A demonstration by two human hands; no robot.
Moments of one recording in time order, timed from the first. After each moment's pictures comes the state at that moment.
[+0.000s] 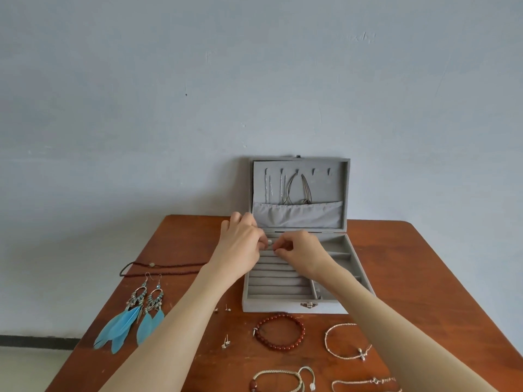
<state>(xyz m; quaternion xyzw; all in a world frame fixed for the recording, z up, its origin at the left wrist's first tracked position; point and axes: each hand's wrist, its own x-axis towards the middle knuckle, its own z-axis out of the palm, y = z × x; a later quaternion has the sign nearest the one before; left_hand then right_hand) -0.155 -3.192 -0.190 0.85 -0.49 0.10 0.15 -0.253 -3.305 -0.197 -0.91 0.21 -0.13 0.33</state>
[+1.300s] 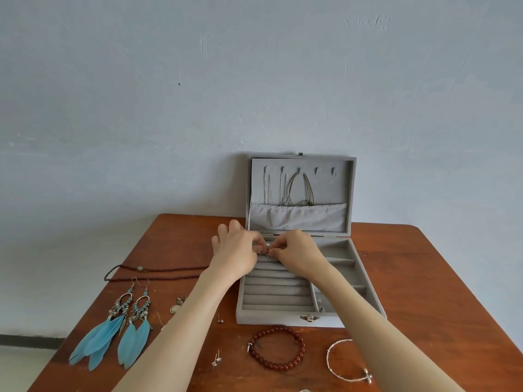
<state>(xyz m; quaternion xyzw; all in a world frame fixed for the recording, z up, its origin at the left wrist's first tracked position) -0.143 -3.210 -0.211 0.90 -0.38 0.00 0.20 -0.228 -3.314 -0.206 -0.90 0.26 -0.09 0.33</state>
